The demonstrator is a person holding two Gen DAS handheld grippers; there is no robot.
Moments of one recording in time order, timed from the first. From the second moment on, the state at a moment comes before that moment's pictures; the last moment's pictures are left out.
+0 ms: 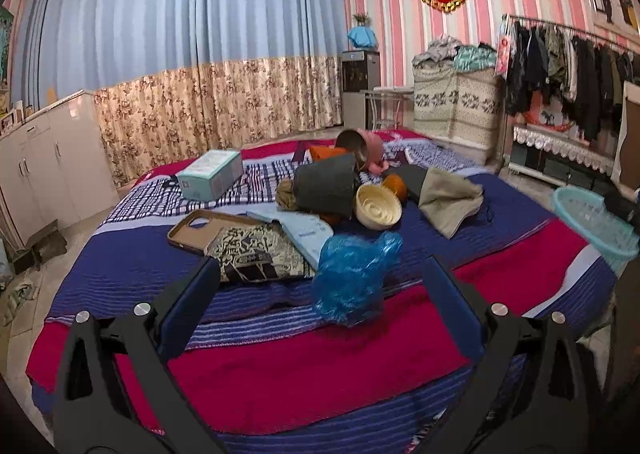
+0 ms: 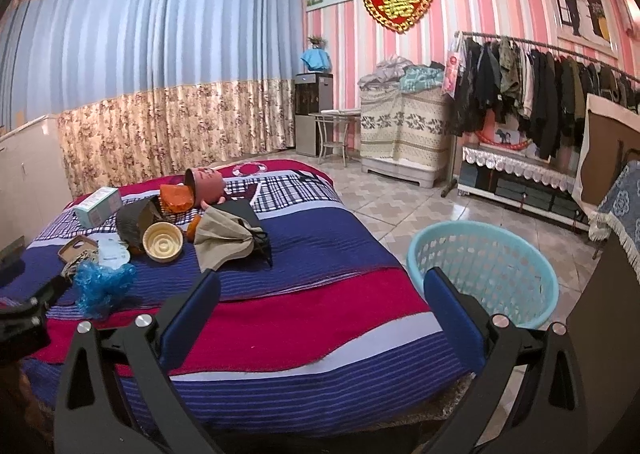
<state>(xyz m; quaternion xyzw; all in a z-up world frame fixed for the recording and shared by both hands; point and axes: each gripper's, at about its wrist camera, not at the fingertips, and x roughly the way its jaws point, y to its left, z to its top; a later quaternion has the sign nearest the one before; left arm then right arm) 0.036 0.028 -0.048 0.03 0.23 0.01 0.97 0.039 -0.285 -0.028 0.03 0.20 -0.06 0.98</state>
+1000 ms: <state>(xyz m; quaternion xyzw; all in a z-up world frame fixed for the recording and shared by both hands) 0.120 0.067 -0.012 0.03 0.24 0.00 0.97 0.193 -0.233 -0.055 -0.01 0.31 0.03 0.95</state>
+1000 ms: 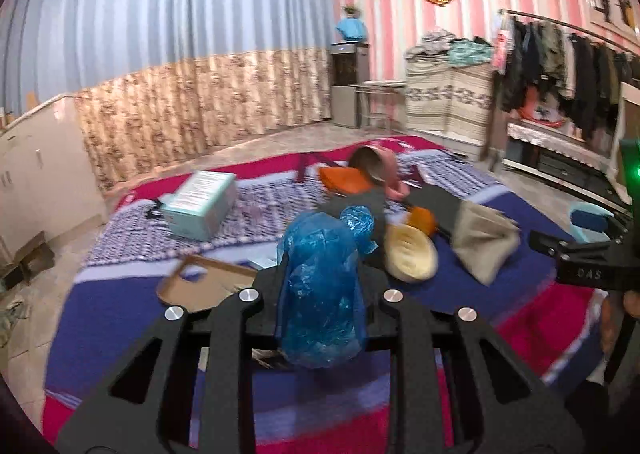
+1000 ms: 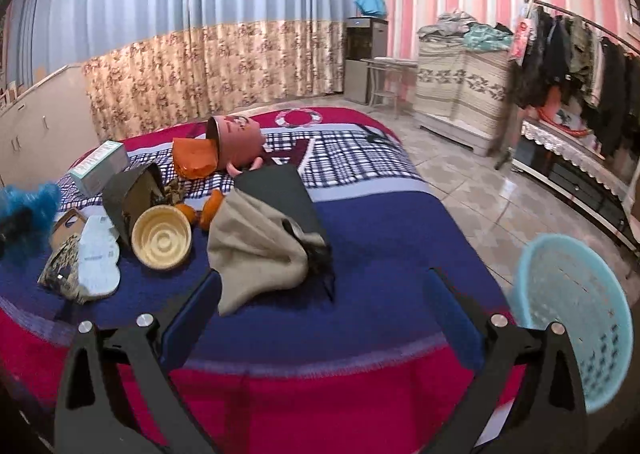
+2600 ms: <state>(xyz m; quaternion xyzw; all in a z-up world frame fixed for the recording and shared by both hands) 0.120 -0.039 0.041 0.04 0.20 -0.08 0.98 0.078 -0.429 -0.020 0.11 0.25 -0.09 0.96</state>
